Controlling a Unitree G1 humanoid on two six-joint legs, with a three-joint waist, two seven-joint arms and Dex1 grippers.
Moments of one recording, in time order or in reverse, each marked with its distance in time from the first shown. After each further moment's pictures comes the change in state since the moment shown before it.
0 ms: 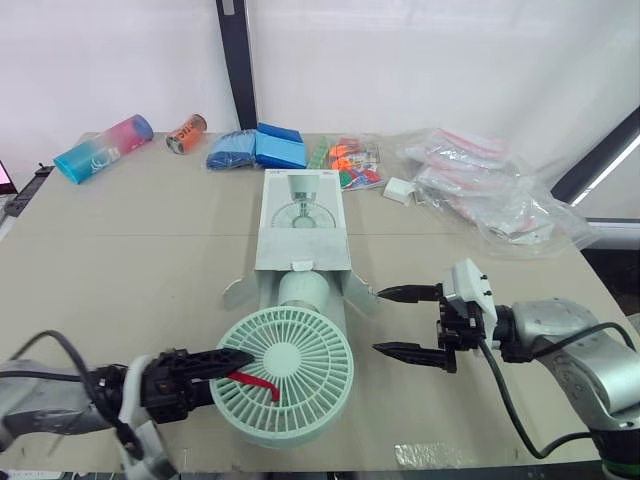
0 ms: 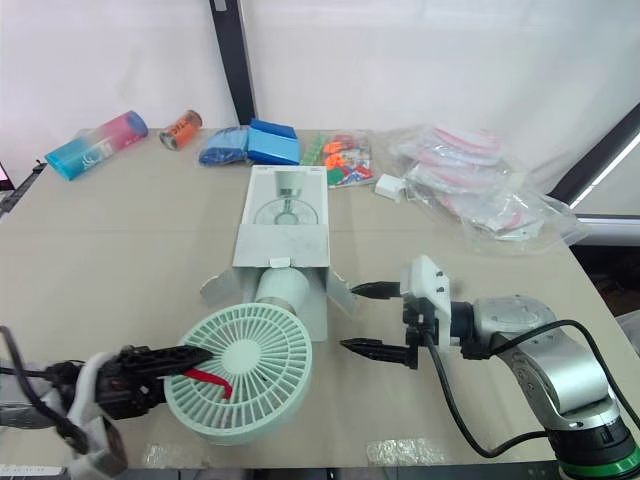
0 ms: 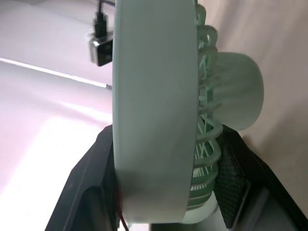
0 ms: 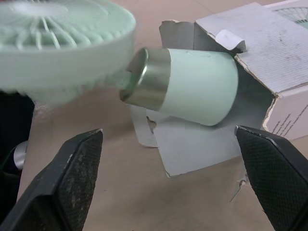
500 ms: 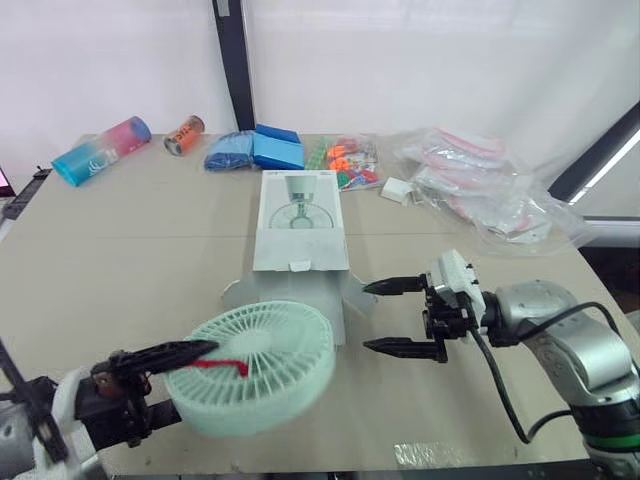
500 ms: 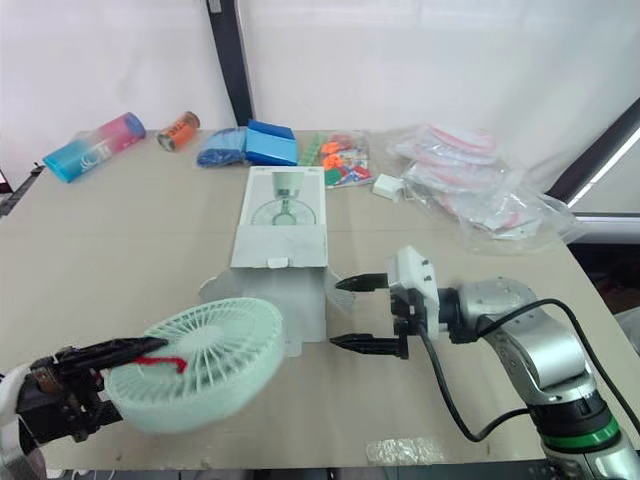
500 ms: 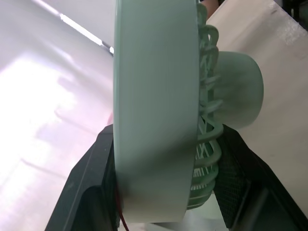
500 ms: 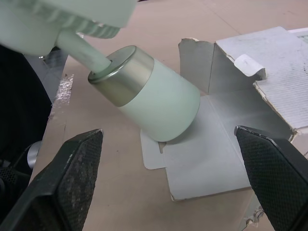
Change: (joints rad) left arm 0.664 0.126 0.428 -0.253 -0.783 0.142 -0.465; right arm -0.127 0.023 0.076 0.082 -0.013 -0.029 0.092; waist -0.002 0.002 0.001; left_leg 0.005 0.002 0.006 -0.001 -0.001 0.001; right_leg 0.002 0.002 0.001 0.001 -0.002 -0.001
